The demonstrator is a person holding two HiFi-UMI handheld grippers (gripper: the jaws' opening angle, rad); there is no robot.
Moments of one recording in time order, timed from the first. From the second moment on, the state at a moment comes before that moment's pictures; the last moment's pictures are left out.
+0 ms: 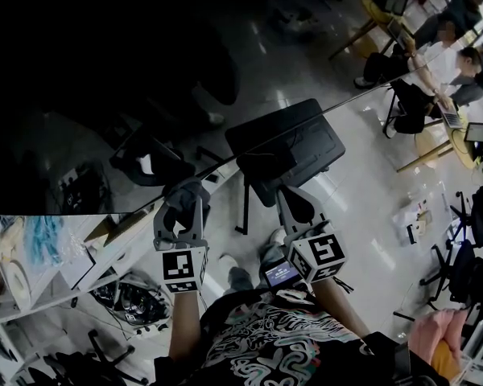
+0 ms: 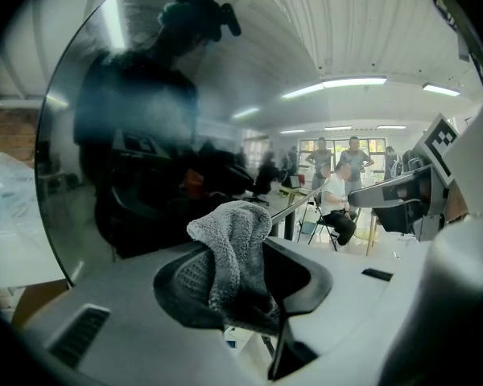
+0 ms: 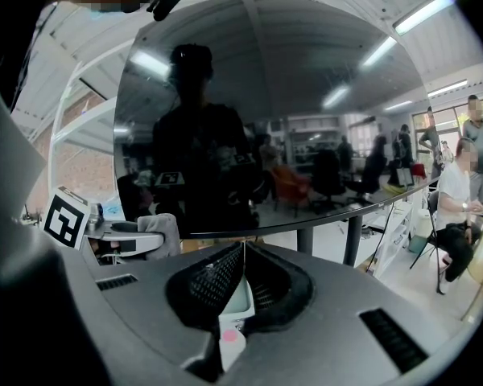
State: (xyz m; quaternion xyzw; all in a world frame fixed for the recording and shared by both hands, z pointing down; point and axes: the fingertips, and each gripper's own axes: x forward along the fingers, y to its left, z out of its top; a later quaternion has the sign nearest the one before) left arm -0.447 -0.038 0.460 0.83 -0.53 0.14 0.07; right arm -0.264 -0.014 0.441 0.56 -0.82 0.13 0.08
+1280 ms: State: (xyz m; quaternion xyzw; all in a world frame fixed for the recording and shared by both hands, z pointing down) left arm -0.385 -0.060 0.461 0.84 -0.51 0.13 0.09; right arm -0.210 -0.035 0.438 0.57 -0.80 0.14 0.08
